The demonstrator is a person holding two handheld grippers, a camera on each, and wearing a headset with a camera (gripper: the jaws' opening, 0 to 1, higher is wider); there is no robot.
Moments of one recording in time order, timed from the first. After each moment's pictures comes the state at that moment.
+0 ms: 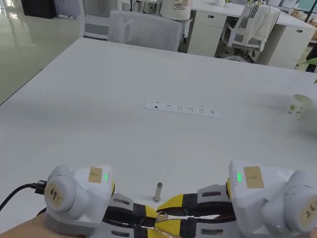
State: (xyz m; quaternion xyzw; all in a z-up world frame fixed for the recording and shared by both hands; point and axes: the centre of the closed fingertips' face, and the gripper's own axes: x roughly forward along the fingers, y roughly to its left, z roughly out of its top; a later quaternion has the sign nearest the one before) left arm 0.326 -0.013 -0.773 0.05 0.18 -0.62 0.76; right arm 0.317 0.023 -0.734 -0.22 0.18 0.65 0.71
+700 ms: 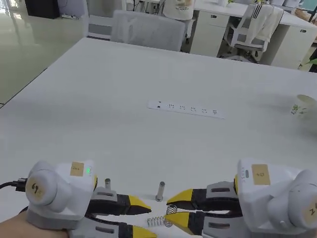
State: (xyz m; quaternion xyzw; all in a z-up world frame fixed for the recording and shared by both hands) left arm 0.333 0.018 -0.772 0.02 0.19 -0.58 0.79; right arm 0.330 0.013 -0.736 -0.23 0.18 0.62 0.73
